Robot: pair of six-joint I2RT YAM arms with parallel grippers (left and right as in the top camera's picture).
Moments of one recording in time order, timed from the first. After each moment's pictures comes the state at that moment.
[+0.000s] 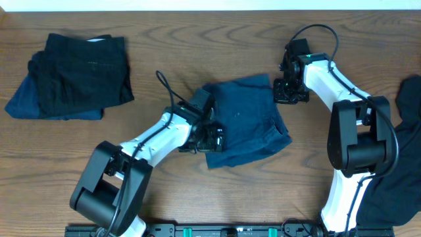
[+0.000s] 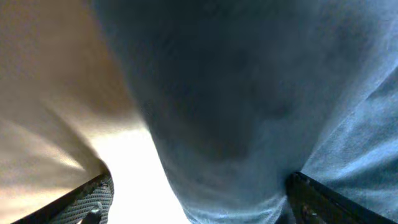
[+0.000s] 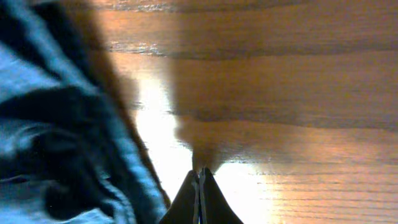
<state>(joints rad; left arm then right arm) -0.54 1.76 0.98 -0.69 0.26 -0.44 0.15 2.12 1.50 -0.84 -0.09 0.22</state>
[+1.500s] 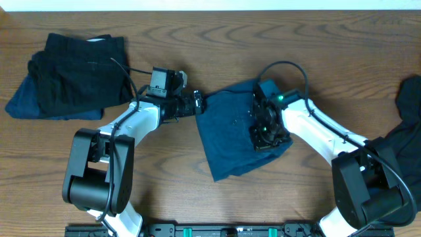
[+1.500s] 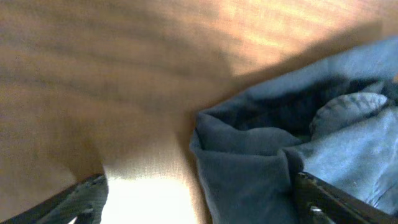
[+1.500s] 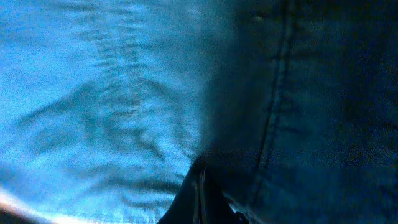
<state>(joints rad) -0.22 1.82 0.98 -0.24 0.37 -0.38 0.45 1.77 1.09 -0.93 -0.19 0.22</state>
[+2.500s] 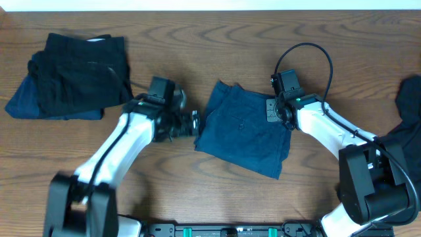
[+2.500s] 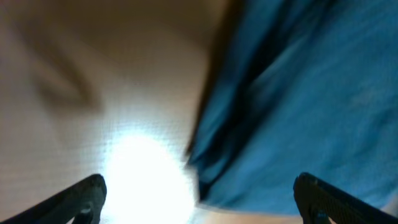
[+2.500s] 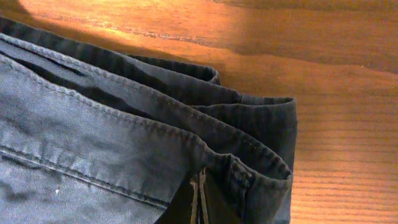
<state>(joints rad) -0.27 1.54 0.96 -0.66 0.34 -0.33 0.31 1.77 1.00 -0.40 0.12 0.25</state>
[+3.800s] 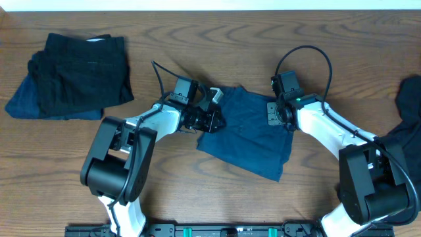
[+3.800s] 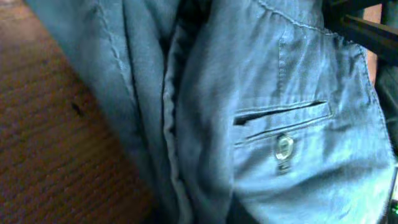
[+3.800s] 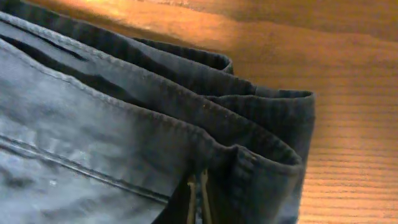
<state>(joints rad) -0.36 1.94 0.98 -0.20 0.70 -0.14 0.31 1.77 1.00 -0.47 0.12 0.25</state>
